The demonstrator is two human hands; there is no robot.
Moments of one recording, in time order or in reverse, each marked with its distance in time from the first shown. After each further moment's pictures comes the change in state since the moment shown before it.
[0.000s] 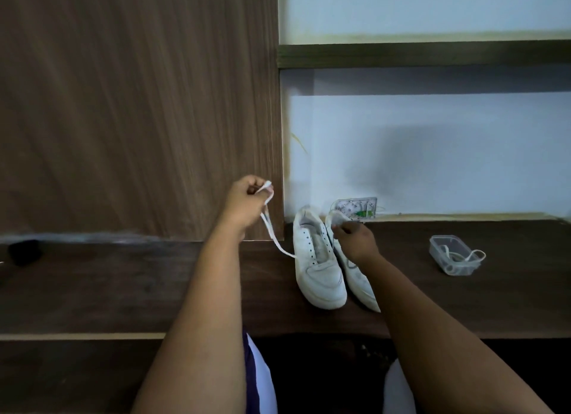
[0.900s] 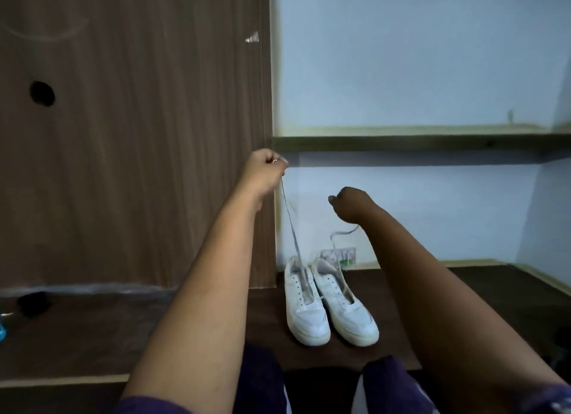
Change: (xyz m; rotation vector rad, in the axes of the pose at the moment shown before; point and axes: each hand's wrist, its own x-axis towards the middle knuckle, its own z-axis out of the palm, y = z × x) left_hand -0.029 0.181 -0.018 -0.013 0.022 0.228; right_hand -0.021 -0.167 -0.141 -0.425 0.055 -0.119
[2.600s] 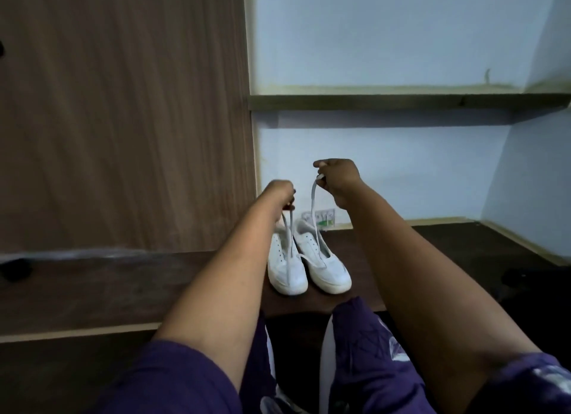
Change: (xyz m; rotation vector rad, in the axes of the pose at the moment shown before) left_hand -0.053 -0.065 0.094 0.005 -0.231 -0.610; right_hand -0.039 0.027 0.016 1.035 0.101 0.181
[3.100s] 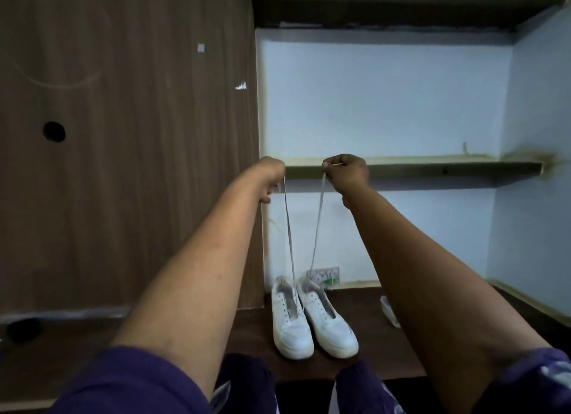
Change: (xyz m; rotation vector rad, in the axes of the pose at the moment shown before) left_hand -0.058 0.142 -0.076 0.191 0.127 0.308; right_hand -0.007 -0.127 -0.012 -0.029 0.188 -0.298
